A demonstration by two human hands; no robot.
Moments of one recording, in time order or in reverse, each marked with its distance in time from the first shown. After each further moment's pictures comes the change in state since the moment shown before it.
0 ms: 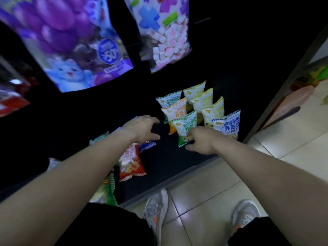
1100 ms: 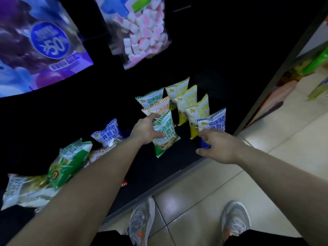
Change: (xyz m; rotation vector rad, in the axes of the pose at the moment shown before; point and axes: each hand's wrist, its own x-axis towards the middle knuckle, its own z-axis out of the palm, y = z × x) left_hand 0.119 0.043 0.087 -0.566 0.151 -0.065; right_hand -0.018 0.088 0.014 0.214 0.086 0.150
